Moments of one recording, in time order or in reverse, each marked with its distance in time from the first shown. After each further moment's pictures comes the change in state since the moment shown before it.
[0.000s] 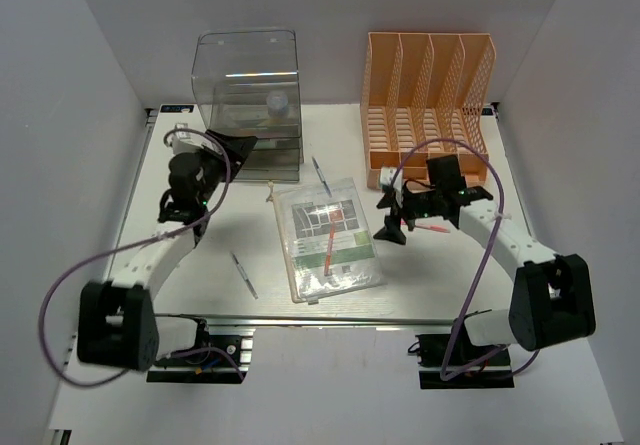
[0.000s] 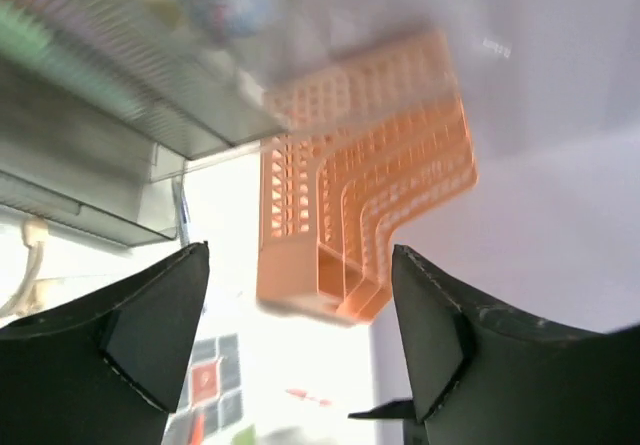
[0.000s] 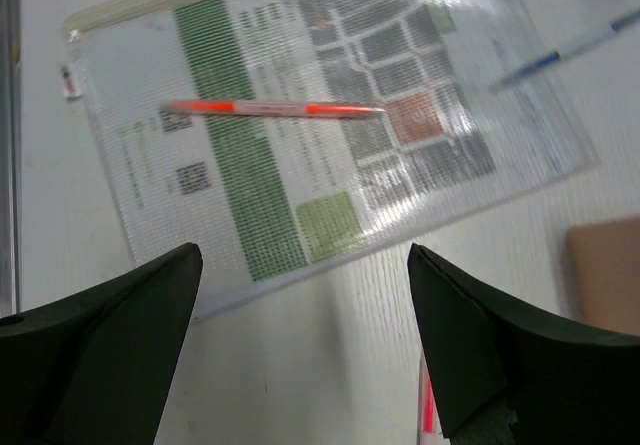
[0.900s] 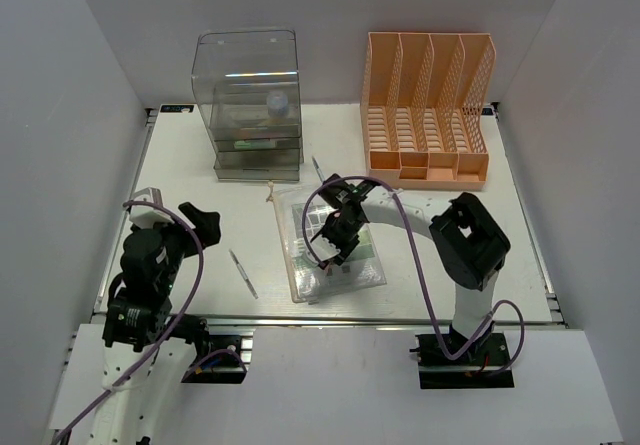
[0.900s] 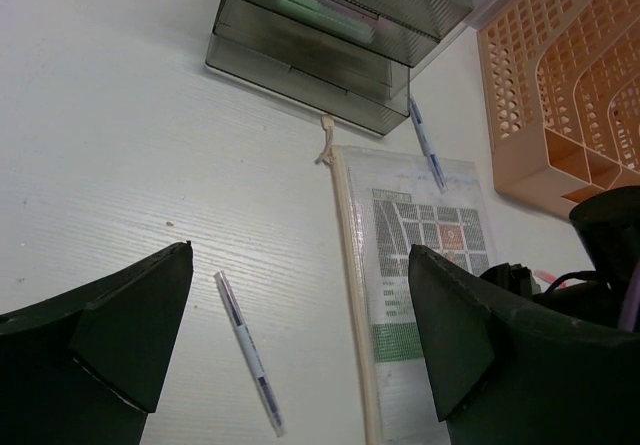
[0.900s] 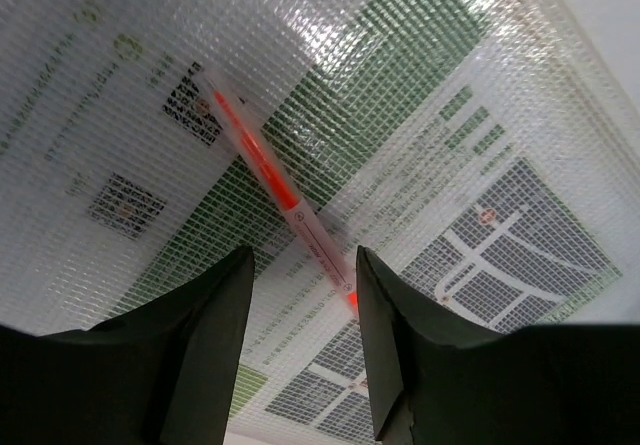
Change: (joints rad) left arm -0.016 -0.927 0.023 -1.132 -0.271 0.629; right arm 0.531 0.495 0.364 -0.351 0.440 -0.948
